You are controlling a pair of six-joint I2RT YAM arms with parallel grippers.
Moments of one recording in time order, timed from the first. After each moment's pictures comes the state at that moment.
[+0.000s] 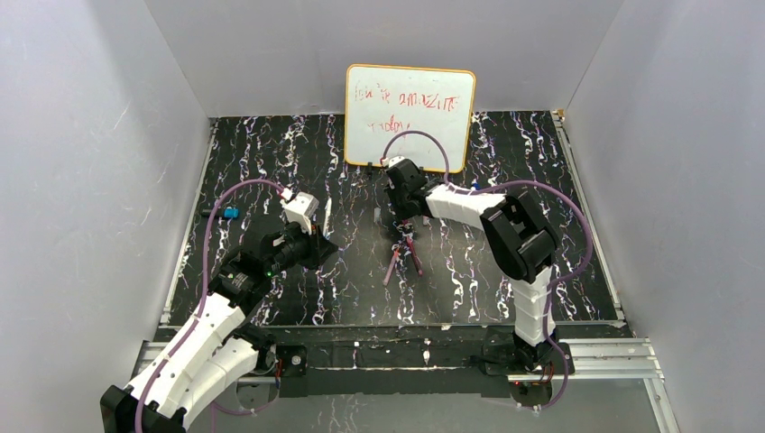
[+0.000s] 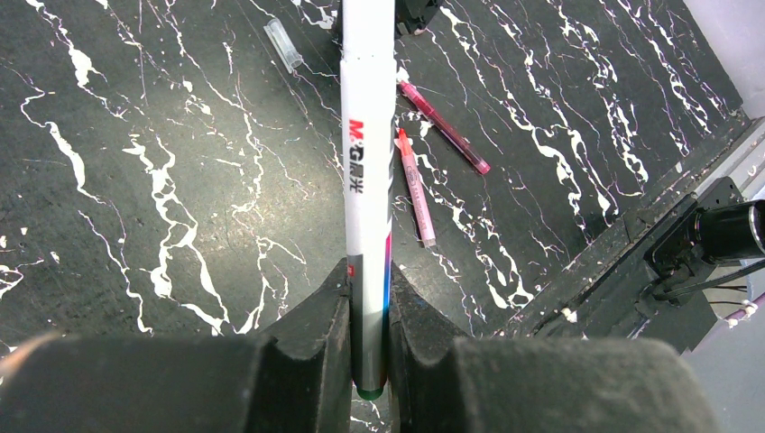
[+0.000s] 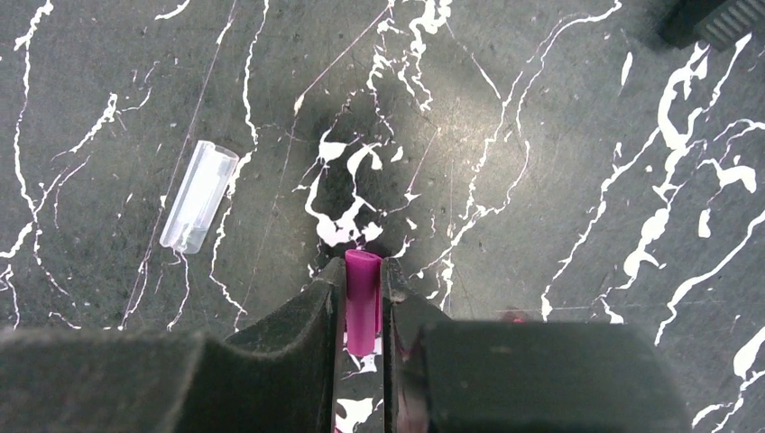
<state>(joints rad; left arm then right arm) -0.47 0.72 0.61 -0.35 0.27 -0.24 0.70 2.03 1.38 -0.28 0.14 0.17</state>
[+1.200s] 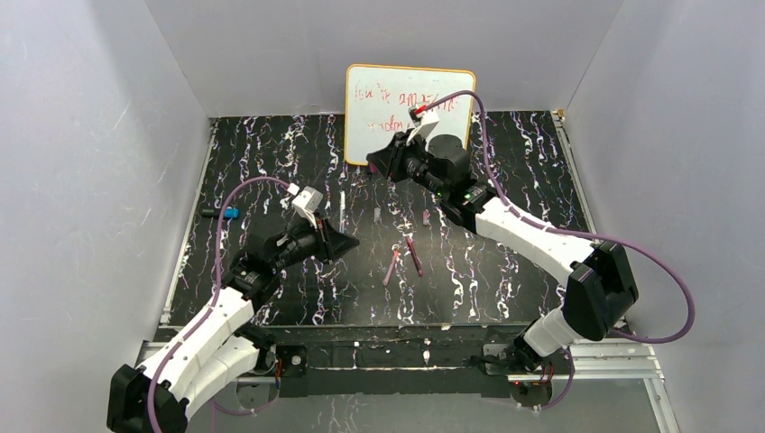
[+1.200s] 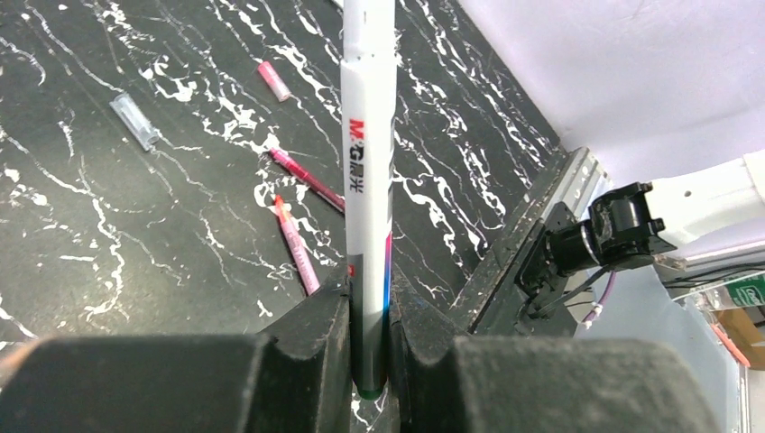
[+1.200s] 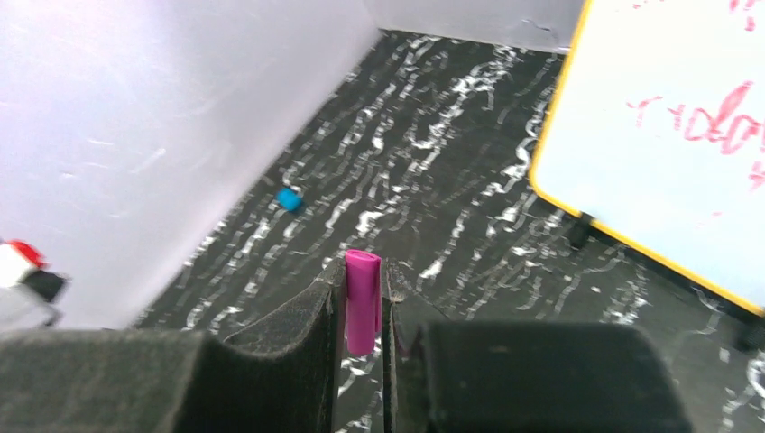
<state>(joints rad) -0.47 0.80 0.52 0.02 0.49 -0.44 0.74 1.50 1.21 0.20 -0.06 0.41</state>
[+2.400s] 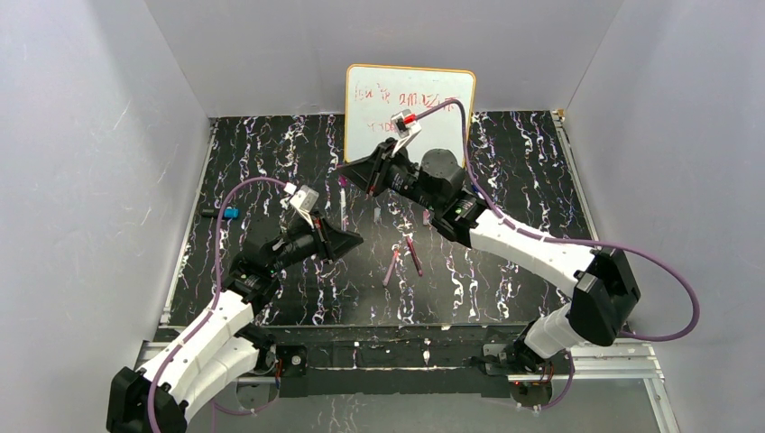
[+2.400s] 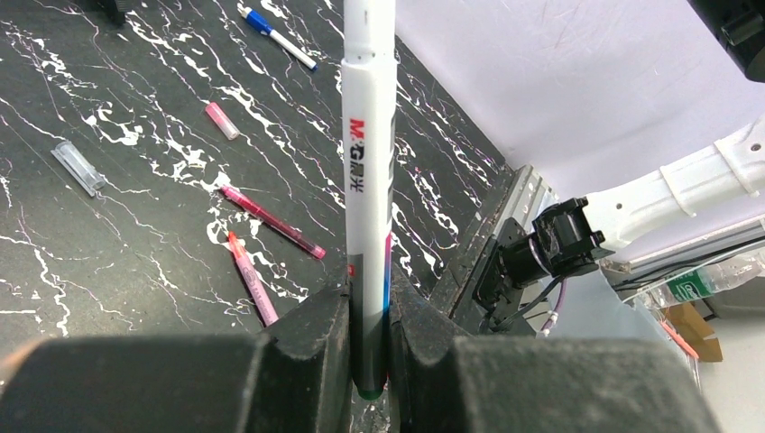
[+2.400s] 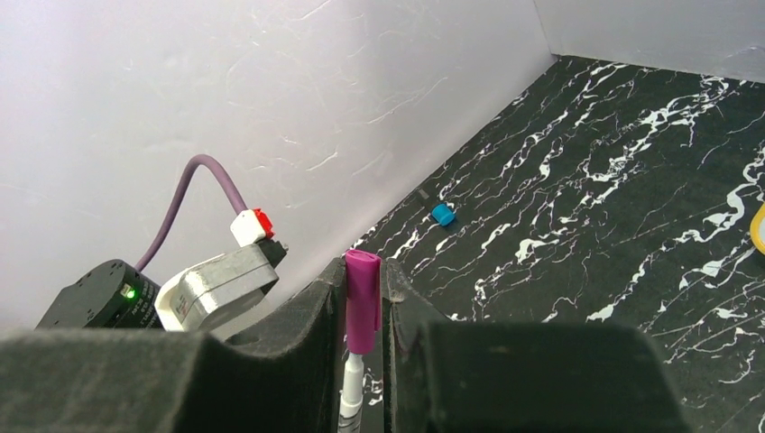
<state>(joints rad) -0.47 0.78 0.47 0.20 0.56 -0.54 0.88 1.48 1.20 0.40 -0.18 0.58</state>
